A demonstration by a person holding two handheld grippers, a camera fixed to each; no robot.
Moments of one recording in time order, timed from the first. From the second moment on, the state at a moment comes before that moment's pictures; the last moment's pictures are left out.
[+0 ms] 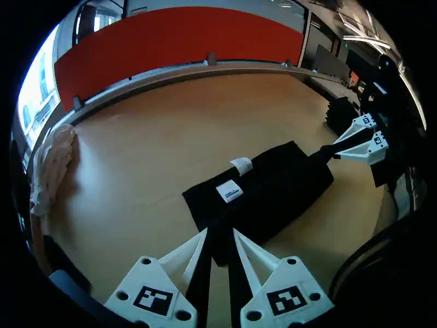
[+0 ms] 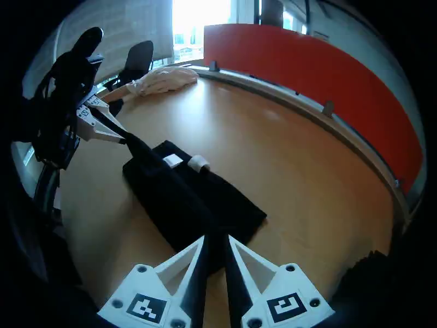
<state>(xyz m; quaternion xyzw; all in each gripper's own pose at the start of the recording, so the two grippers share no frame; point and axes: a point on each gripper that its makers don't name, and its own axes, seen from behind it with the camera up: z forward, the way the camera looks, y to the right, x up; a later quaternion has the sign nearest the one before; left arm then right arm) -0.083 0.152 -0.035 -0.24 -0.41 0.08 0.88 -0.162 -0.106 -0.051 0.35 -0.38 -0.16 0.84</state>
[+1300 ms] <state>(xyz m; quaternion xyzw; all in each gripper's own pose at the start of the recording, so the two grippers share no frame) -0.130 0.143 0.007 -0.21 -0.41 0.13 0.88 -0.216 -0.085 -0.013 0.29 -0.41 -0.16 0.85</state>
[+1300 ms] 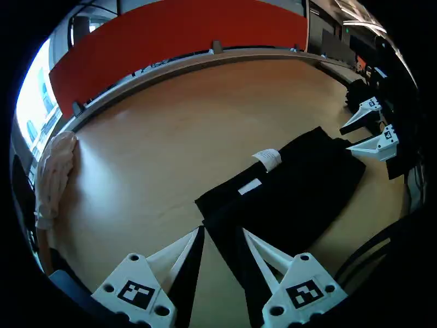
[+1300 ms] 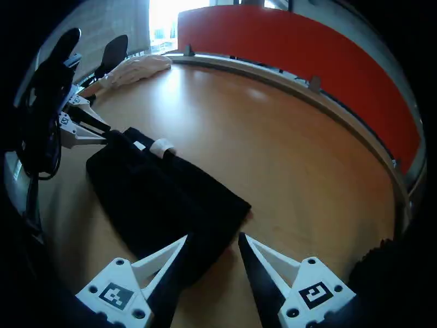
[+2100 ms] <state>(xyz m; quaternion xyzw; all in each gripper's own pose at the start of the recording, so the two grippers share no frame) -0.121 0.136 0.029 -0.19 -0.40 0.13 0.89 -0.204 -0.066 0.024 0.24 -0.38 -0.17 0.88</state>
